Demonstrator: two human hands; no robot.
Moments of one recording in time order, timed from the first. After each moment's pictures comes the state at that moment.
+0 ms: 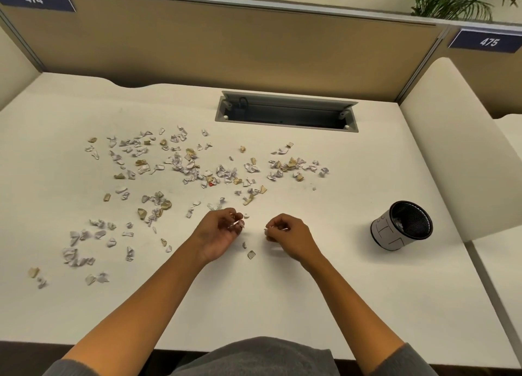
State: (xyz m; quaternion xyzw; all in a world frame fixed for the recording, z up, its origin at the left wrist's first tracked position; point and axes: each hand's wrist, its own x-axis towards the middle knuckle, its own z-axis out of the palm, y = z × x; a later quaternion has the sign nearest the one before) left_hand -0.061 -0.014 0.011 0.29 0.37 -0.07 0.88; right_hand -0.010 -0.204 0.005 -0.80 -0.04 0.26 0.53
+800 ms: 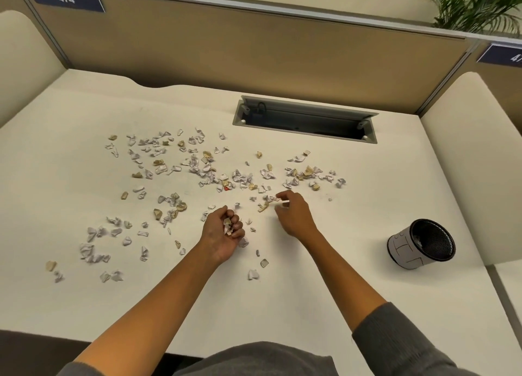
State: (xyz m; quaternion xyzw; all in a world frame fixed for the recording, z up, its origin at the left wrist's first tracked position) left_hand -0.057 0.002 0.009 0.23 0.41 0.01 0.88; right_hand 0.048 -0.150 0.001 -0.89 -0.14 0.19 0.39
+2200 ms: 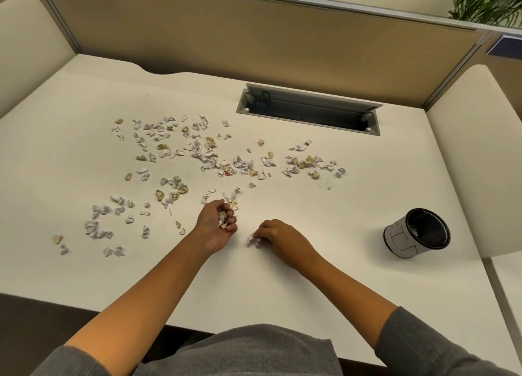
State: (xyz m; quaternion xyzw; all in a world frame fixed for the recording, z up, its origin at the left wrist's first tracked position) left_hand -0.077 -0.004 0.007 0.29 0.46 0.00 0.84; right_hand -0.012 -0.186 -0.025 -0.83 -0.52 0.13 0.17
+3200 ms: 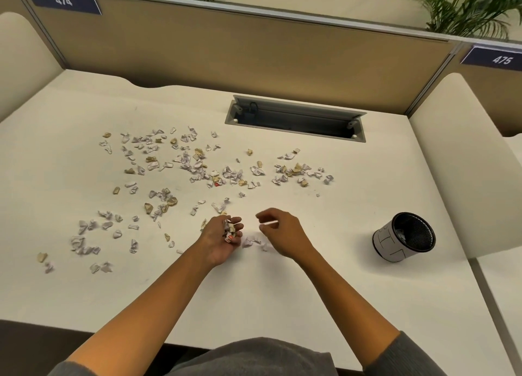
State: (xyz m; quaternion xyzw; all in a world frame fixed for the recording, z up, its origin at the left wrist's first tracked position) left_hand -0.066 -0.028 0.011 0.31 0.44 -0.06 0.84; right_hand -0.003 -0.184 0.022 -0.86 -0.16 0.25 0.42
